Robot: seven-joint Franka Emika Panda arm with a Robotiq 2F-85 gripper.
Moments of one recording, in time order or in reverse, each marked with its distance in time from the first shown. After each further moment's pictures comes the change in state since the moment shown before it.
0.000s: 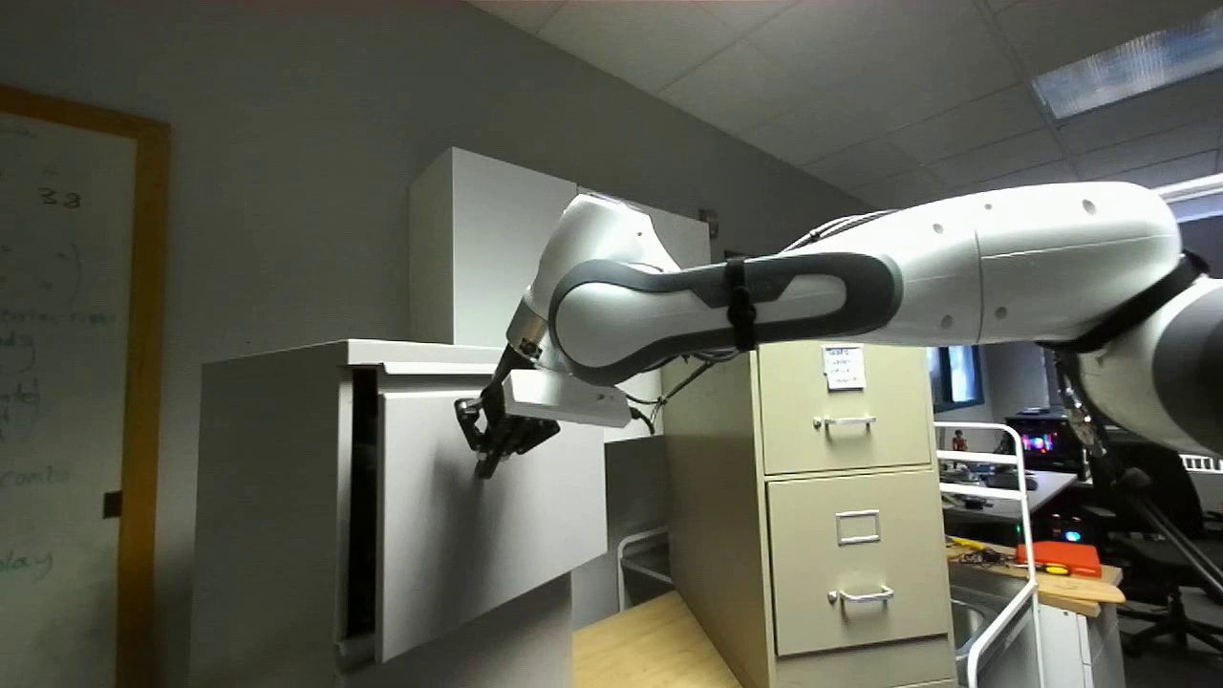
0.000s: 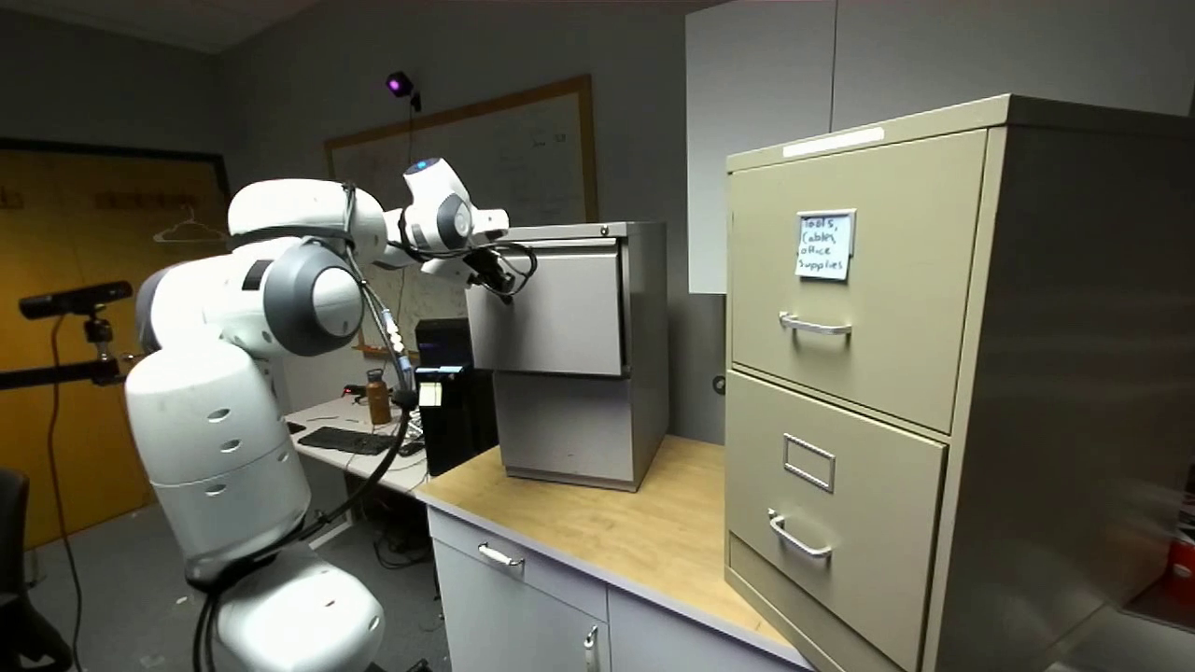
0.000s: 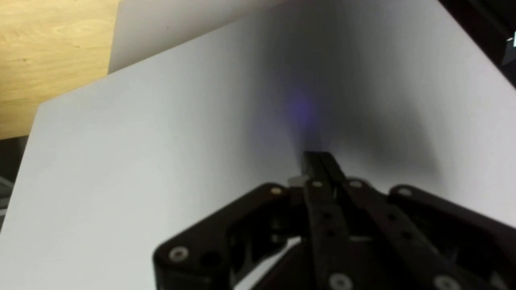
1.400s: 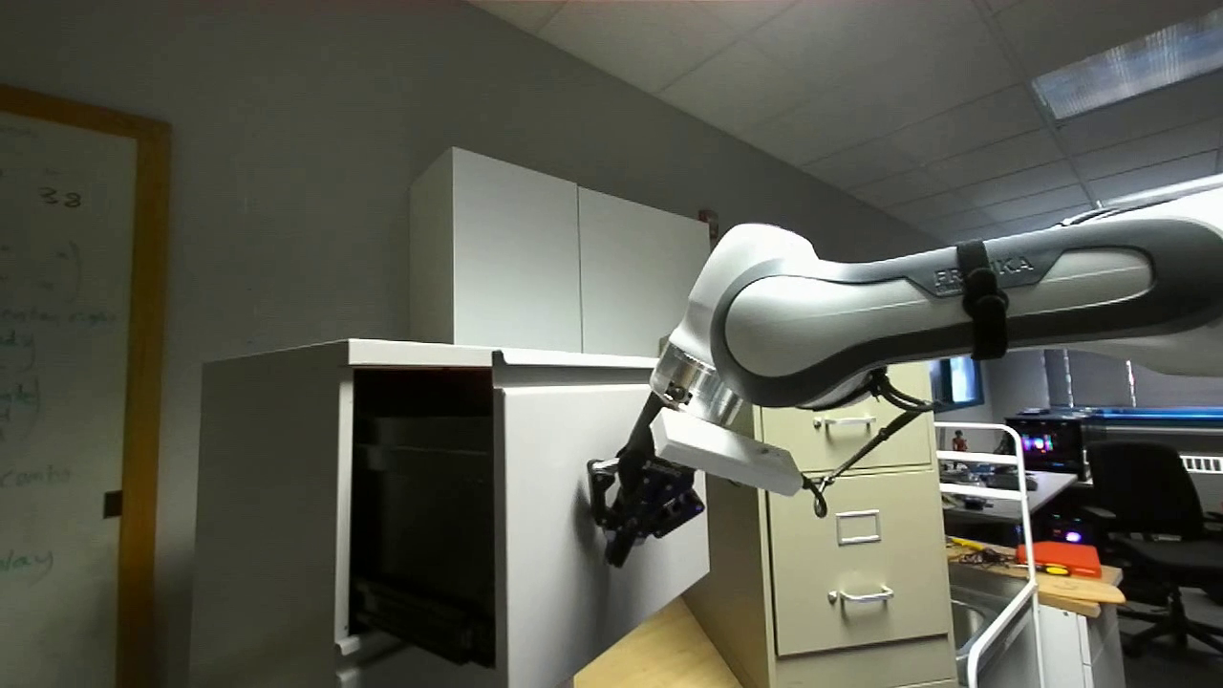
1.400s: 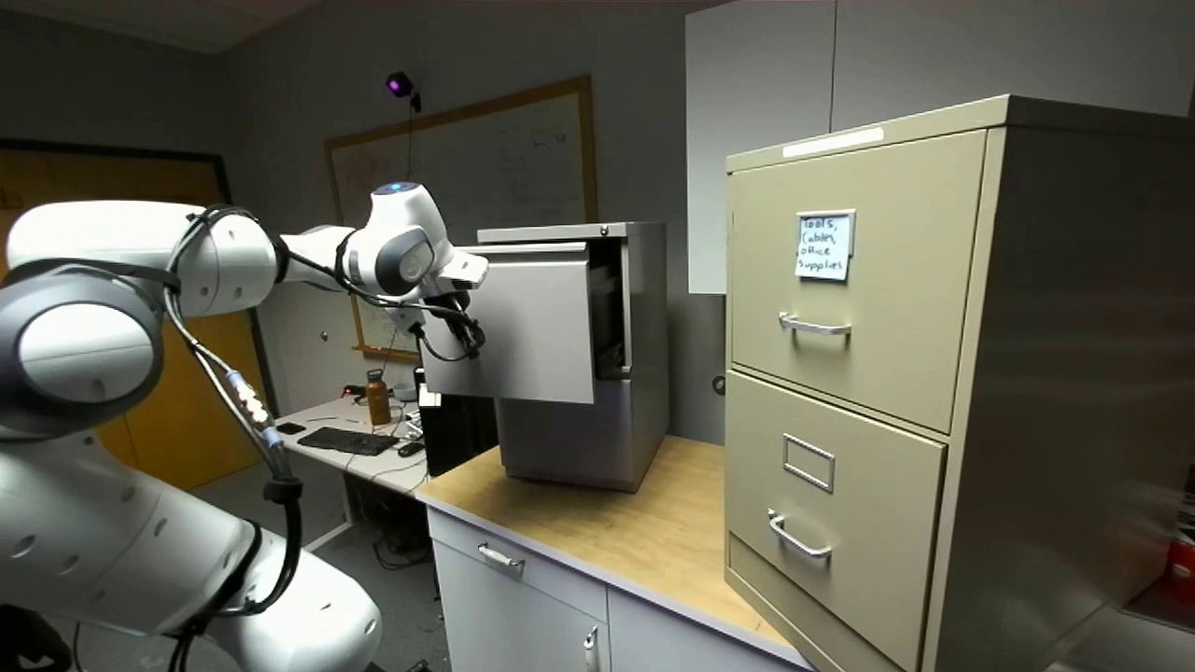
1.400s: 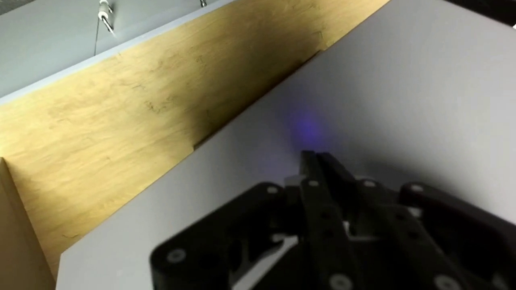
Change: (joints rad) arm -0.028 -0.522 -0.074 -0.577 0.397 -0.073 -0.008
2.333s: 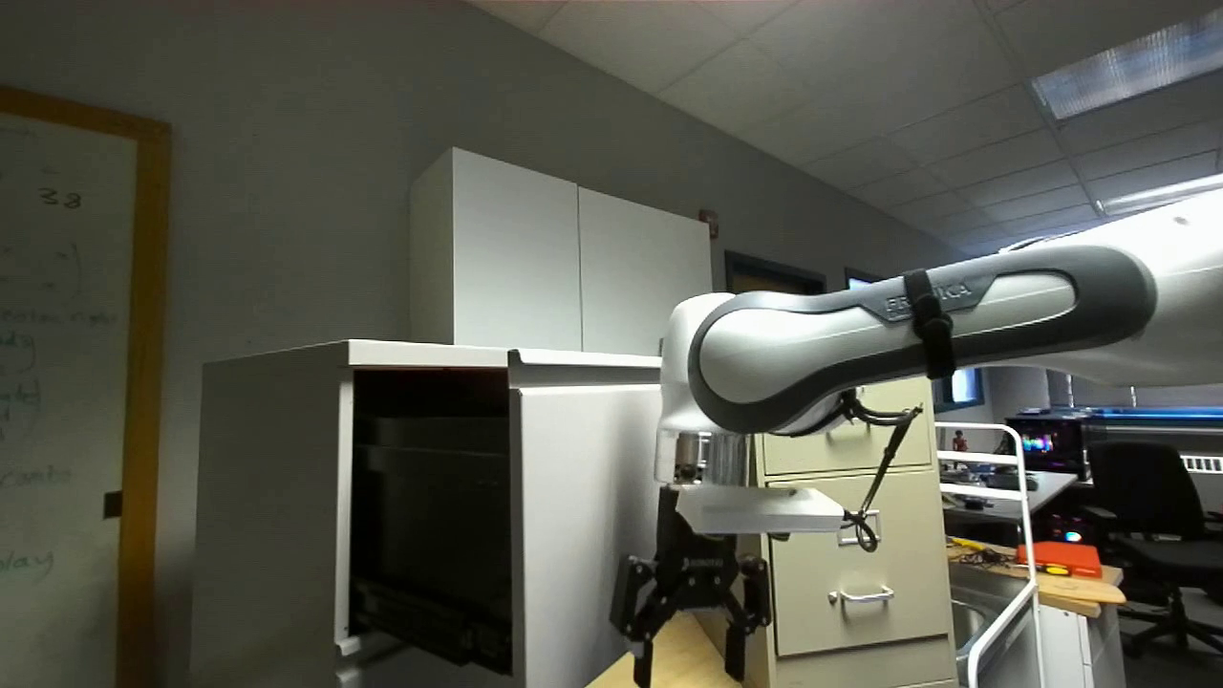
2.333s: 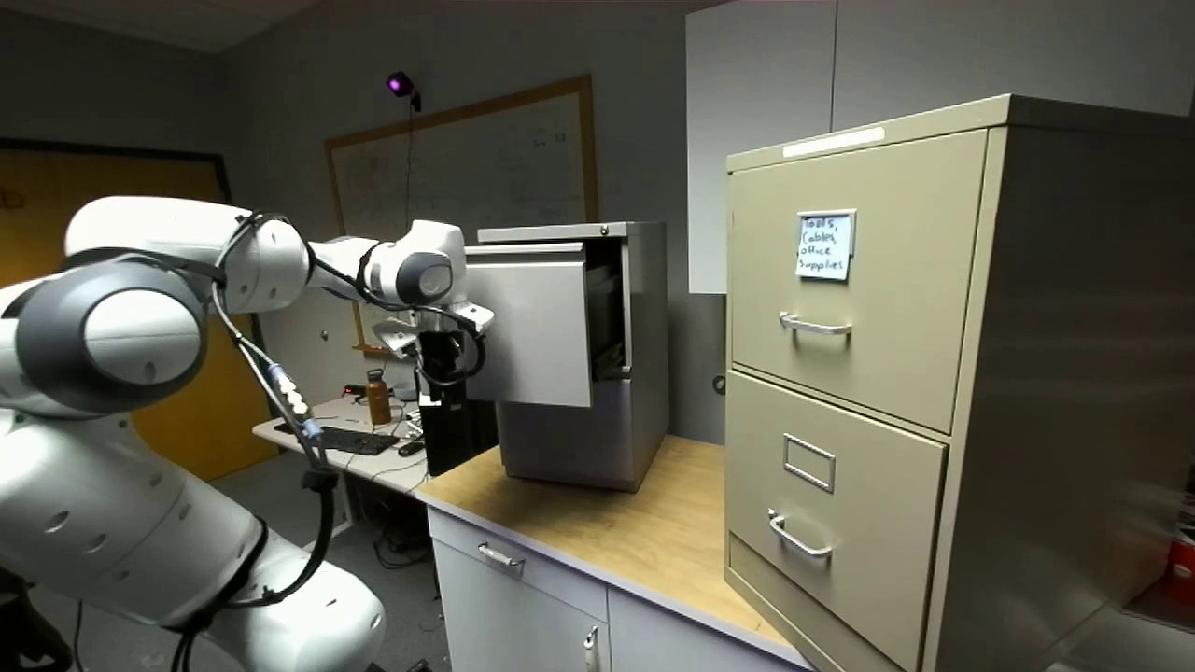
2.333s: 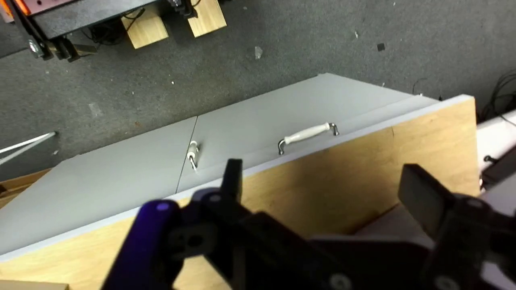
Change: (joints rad) arm 0.048 0.074 -0.043 -0.008 0.012 -0.397 -0.031
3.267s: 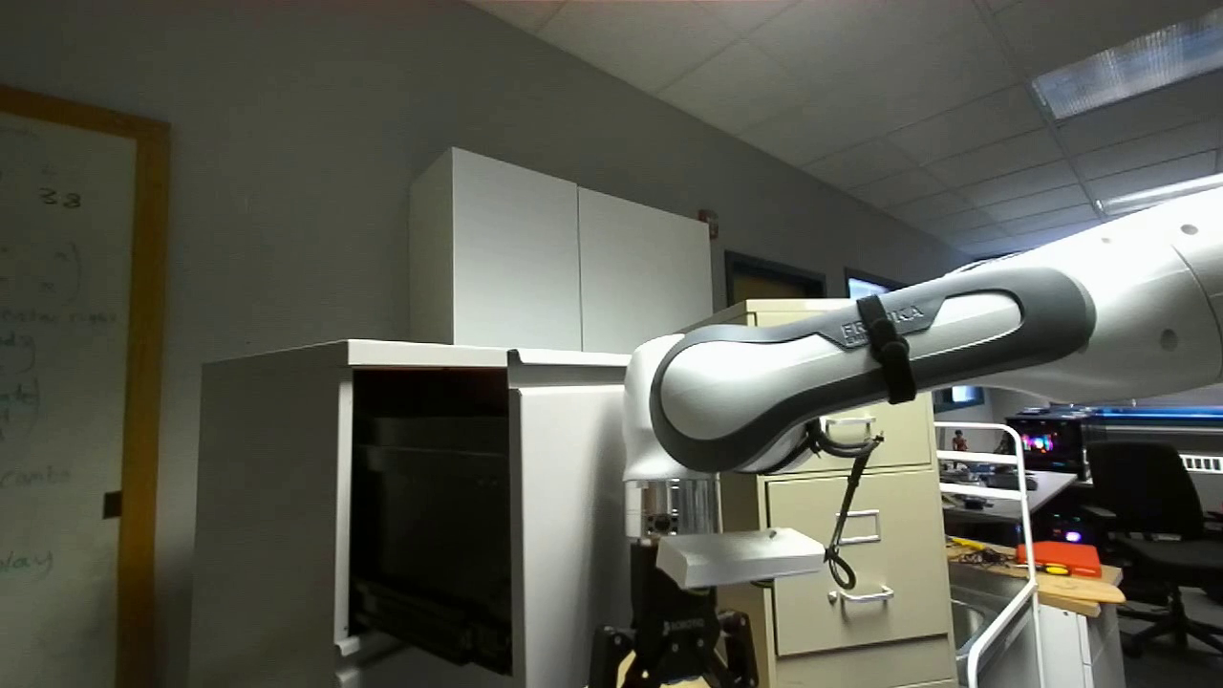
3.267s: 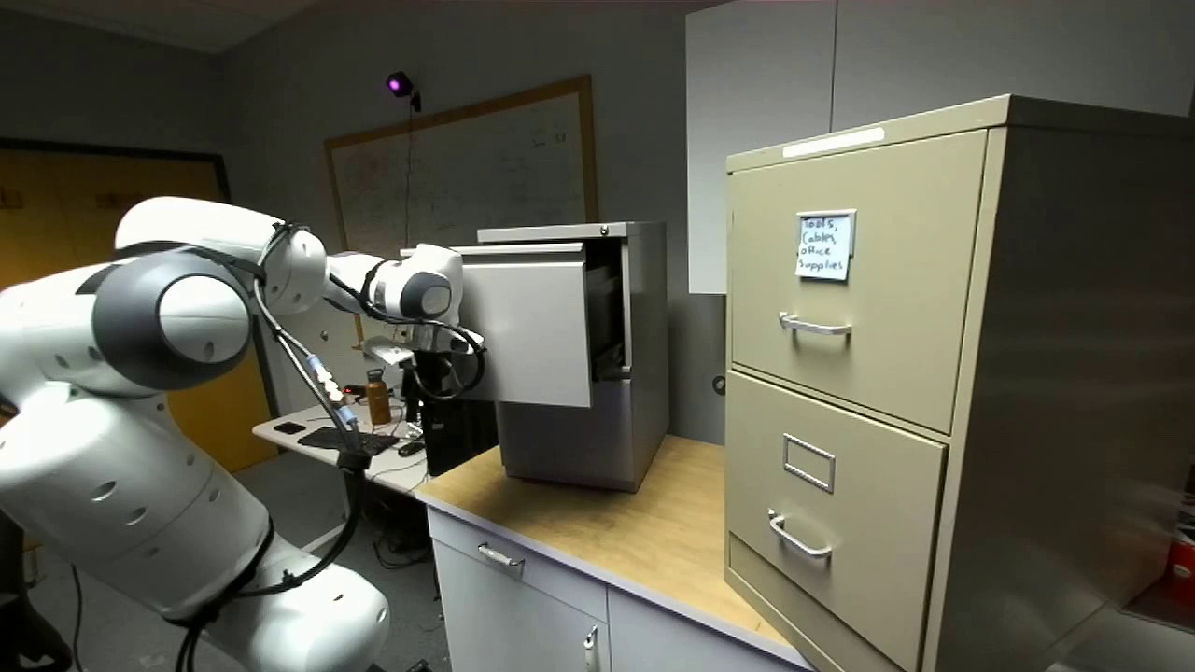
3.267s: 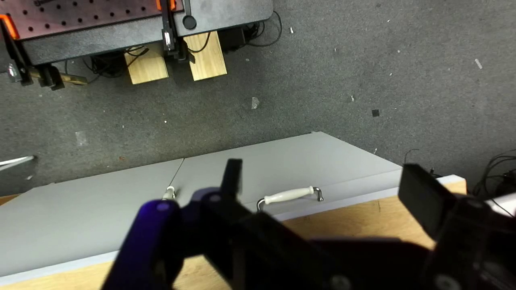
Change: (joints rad) arm 0.072 0.103 0.017 0.001 0.052 -0.038 -0.066
